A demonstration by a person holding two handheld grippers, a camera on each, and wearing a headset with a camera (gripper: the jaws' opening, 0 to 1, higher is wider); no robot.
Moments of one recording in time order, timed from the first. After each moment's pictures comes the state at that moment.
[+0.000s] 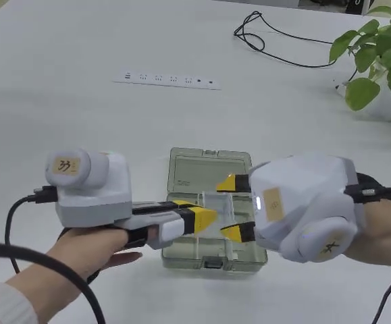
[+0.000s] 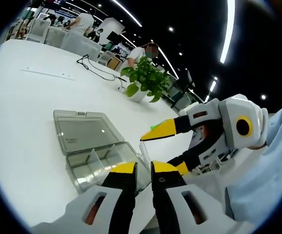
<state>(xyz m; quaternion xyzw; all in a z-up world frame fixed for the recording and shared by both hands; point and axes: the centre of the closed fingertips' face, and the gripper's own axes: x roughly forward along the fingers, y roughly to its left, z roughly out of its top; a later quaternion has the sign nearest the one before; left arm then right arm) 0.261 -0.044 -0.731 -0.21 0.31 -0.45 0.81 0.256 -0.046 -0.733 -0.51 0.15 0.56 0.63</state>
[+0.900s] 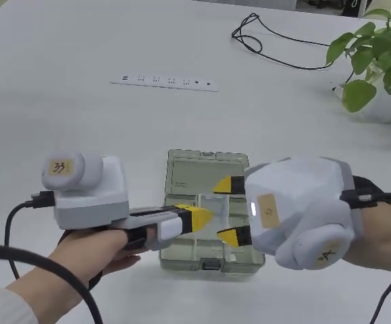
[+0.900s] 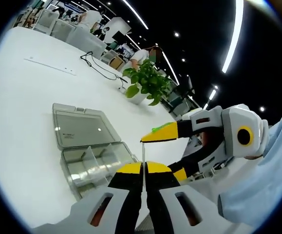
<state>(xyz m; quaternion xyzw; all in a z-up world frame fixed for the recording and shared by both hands) 0.258 -0.045 -0.724 -0.25 0.31 -0.44 0.80 0.252 -0.043 -0.725 -0.50 0.15 0.57 0.63</state>
